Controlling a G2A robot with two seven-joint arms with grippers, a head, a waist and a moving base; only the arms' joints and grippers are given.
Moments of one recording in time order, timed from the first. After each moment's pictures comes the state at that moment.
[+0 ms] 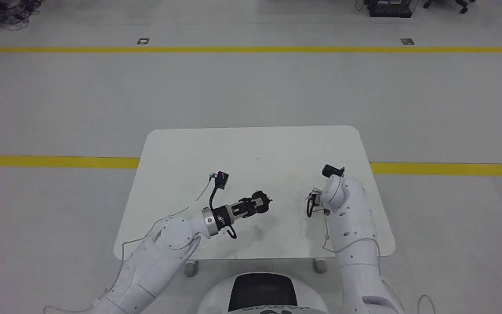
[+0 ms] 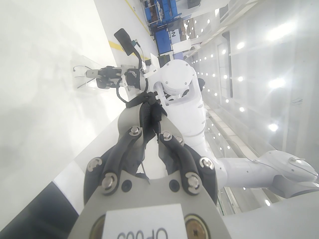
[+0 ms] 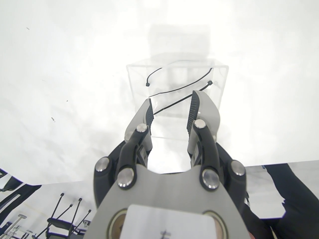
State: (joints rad) left arm 1.45 -1.14 -1.00 -1.52 -0.17 -0.34 -0.61; right arm -1.26 -1.71 1.69 -1.20 -1.57 0.34 1.19
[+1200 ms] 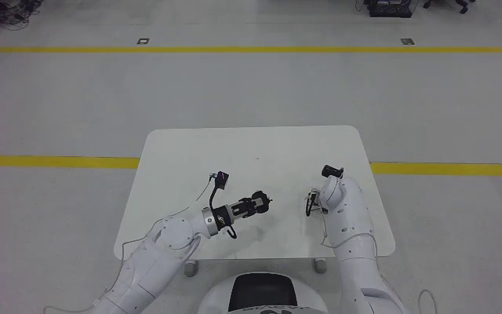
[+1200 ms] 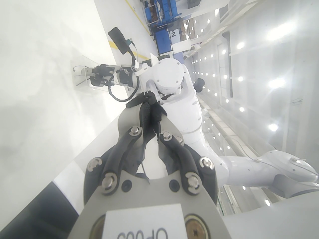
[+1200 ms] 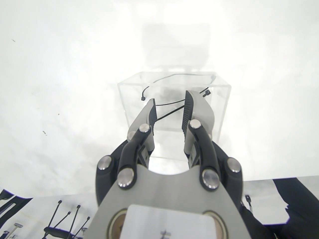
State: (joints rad) left arm 1.45 -1.14 -1.00 -1.52 -0.17 -0.34 -0.61; right arm -1.22 -1.71 1.72 -1.10 -1.57 0.34 1.09
